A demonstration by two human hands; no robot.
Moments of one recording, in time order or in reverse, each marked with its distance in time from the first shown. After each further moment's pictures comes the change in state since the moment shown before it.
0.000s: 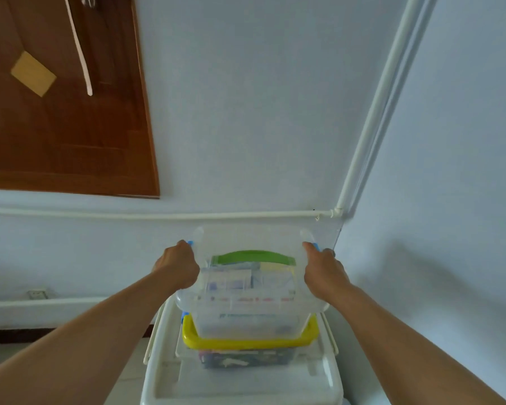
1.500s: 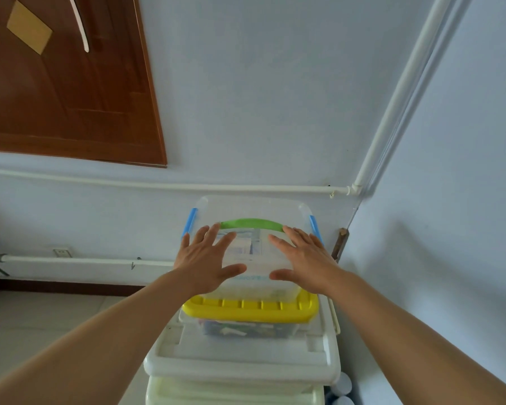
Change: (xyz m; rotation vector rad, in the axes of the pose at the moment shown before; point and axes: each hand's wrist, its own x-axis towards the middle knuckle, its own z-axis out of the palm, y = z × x) left_hand -0.009 0.014 0.063 0.417 -0.076 0.397; right_hand 0.031 0.022 0.036 -0.227 -0.203 -0.532
